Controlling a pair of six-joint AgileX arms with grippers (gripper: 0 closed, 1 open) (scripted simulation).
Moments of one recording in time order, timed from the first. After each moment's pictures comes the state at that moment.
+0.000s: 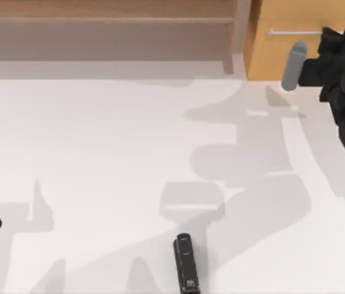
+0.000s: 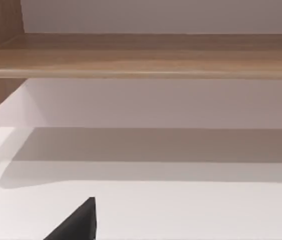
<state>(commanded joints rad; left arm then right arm) 0.00 0.00 0.00 0.00 0.00 0.00 0.16 2.28 1.06 1.22 0.20 -1.56</state>
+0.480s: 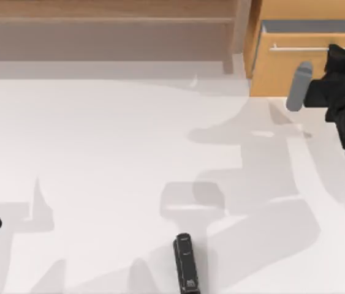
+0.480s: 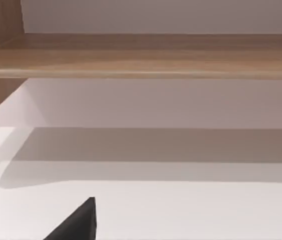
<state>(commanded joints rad) 0.00 0.00 0.00 0.00 0.00 0.00 0.19 2.20 0.86 1.32 0.22 -1.55</state>
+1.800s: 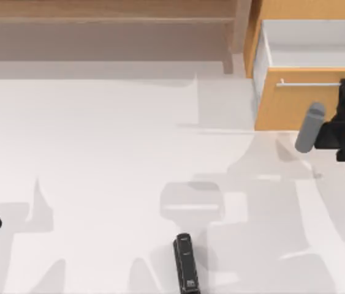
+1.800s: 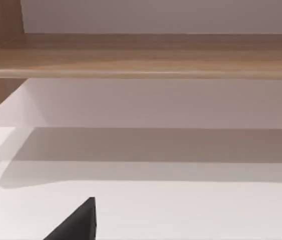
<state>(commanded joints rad) 0.00 0.00 0.00 0.00 0.00 0.00 0.25 2.06 0.52 1.53 0.28 -1.55</state>
